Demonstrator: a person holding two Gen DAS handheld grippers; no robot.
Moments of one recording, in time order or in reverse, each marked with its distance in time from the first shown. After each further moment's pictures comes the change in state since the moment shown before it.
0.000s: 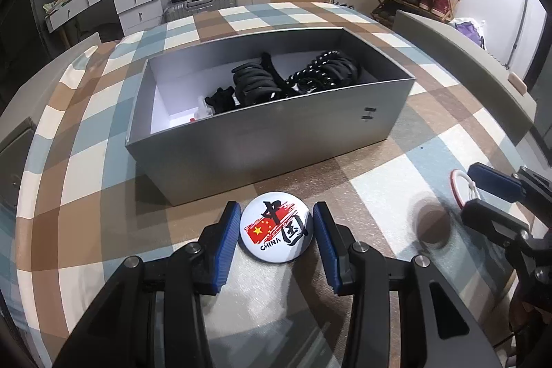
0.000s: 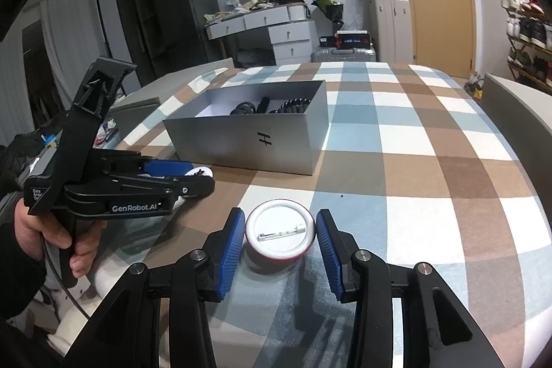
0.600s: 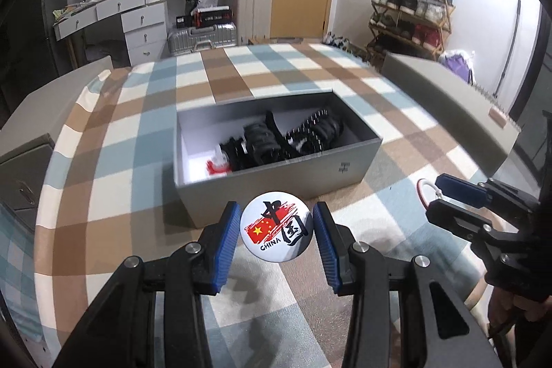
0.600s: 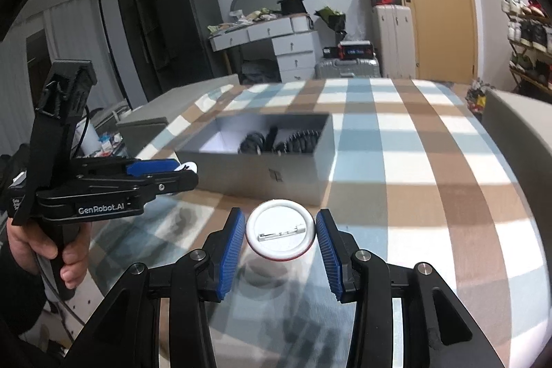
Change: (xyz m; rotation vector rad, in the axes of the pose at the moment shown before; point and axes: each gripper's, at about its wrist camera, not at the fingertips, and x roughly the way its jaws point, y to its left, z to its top) left arm -0.045 0.011 0.015 -0.047 -0.134 -0.041; right arm -0.012 0.007 0.032 0.000 -0.049 0.021
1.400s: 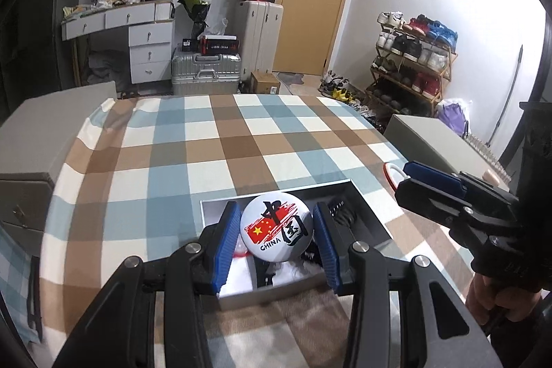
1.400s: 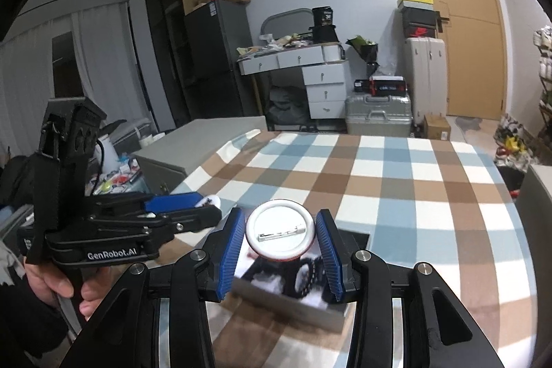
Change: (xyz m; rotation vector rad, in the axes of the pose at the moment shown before) left arm 0.006 0.042 0.055 -0.090 -0.118 -0.065; right arm 0.043 0.010 0.100 -0.063 -0.081 0.117
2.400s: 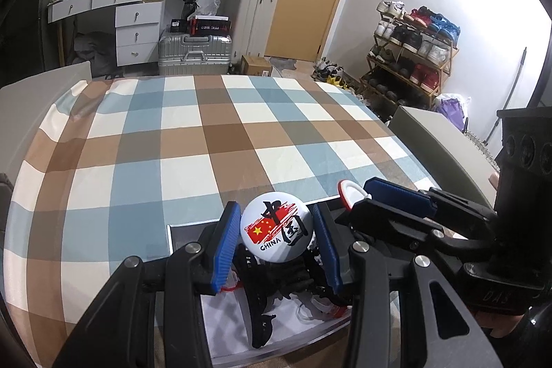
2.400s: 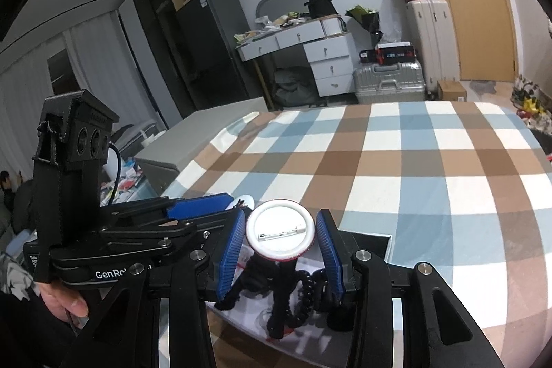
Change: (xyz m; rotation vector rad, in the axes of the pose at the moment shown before) left arm 0.047 0.002 0.007 -0.014 0.065 -0.050; right arm 0.062 -0.034 -0.011 0.109 0.070 0.073
